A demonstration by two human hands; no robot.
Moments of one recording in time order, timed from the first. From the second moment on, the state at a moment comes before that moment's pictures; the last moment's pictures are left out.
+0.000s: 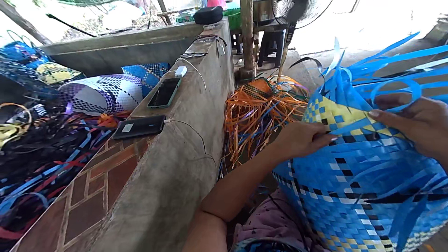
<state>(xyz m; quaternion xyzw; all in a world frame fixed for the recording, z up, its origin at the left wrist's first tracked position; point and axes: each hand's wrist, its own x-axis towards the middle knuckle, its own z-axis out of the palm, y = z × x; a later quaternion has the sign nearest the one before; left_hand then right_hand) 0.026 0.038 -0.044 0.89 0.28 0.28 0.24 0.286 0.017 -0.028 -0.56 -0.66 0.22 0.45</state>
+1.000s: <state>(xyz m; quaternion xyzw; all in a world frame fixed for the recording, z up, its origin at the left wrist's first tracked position) -0.061 0.042 -0.177 0.77 0.39 0.39 0.31 0.278 0.031 -0.047 -0.60 -0.73 0.04 0.33</state>
